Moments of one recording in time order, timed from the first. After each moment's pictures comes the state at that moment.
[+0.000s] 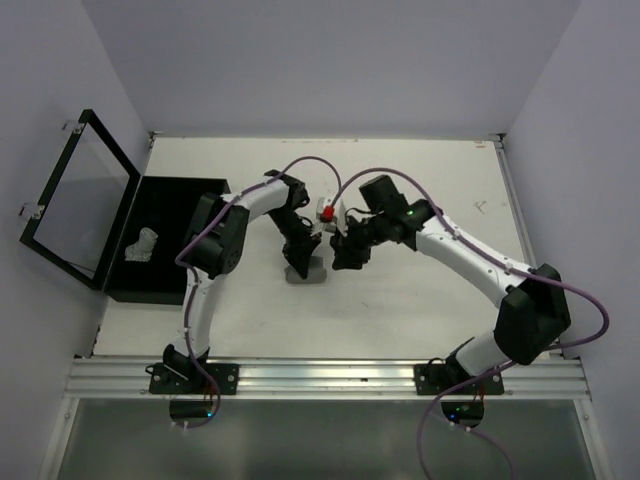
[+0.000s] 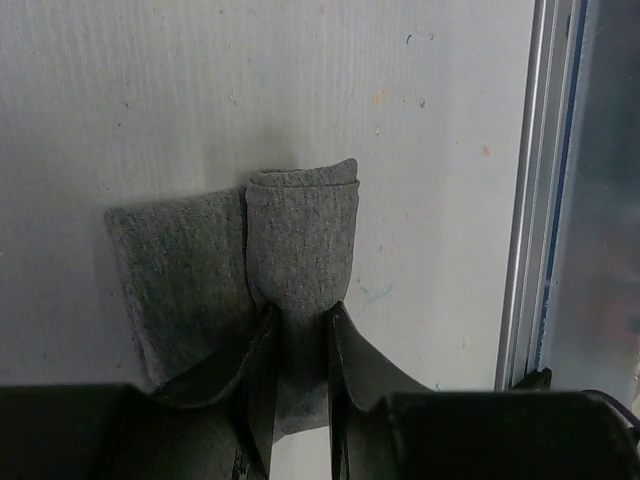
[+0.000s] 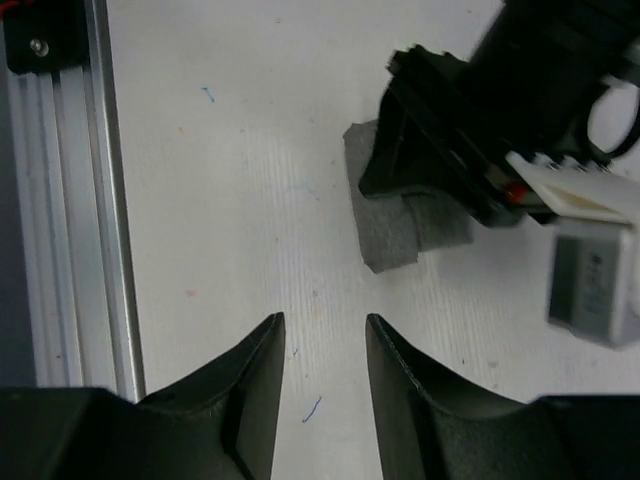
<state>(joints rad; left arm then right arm) -0.48 2.30 1.74 -1.30 0.78 1.03 0.59 1.51 1.23 -0.67 -0.66 -0.49</state>
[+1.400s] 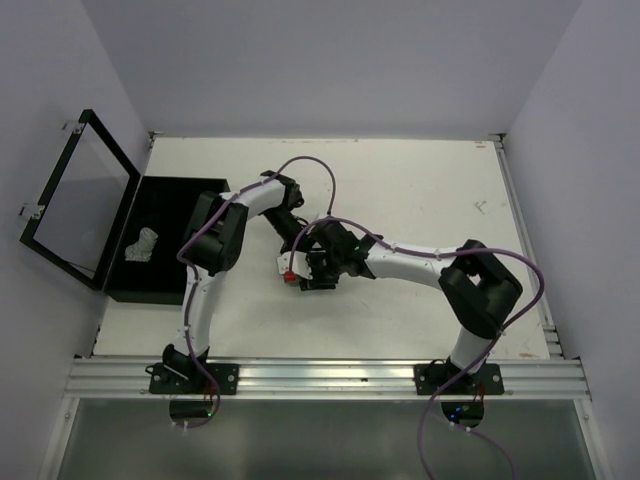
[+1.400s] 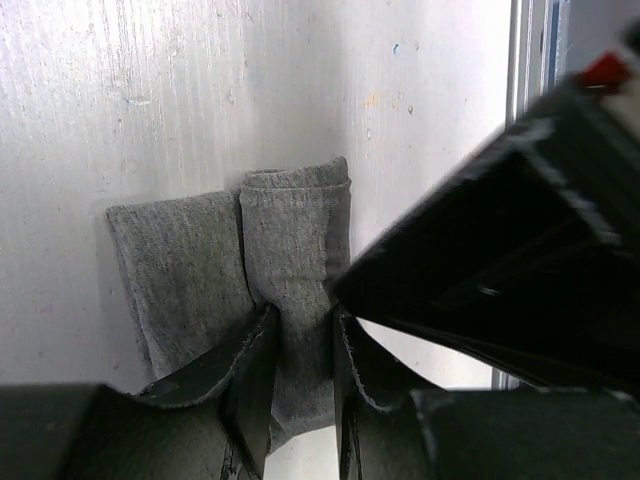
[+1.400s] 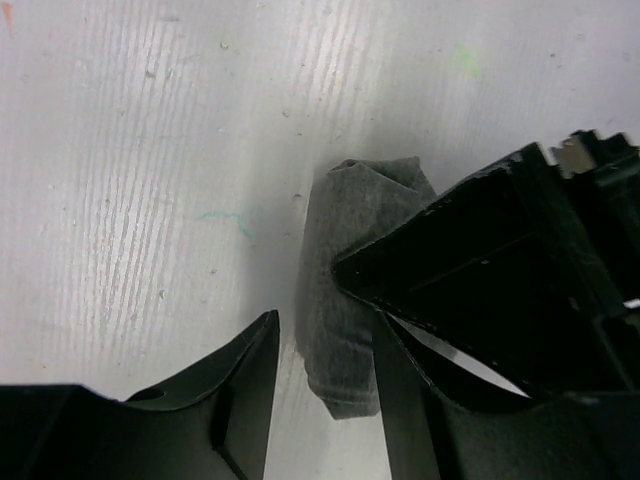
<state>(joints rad) -0.44 2.34 1.75 -1.34 0.86 1.08 0.87 1.74 1.09 -0.27 -0.35 -0.83</state>
